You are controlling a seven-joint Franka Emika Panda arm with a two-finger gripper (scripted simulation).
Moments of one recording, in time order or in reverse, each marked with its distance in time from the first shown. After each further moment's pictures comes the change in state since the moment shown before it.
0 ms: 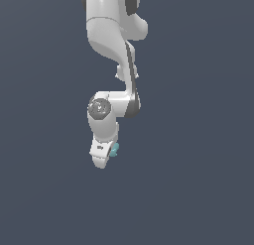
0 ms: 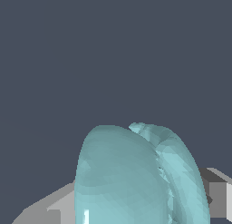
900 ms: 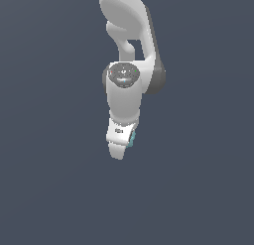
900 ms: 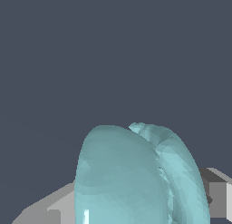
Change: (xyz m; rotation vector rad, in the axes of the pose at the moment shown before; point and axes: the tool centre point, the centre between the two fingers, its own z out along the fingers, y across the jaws) arm 0.072 -0.012 -0.117 -0.001 -0.001 -0.002
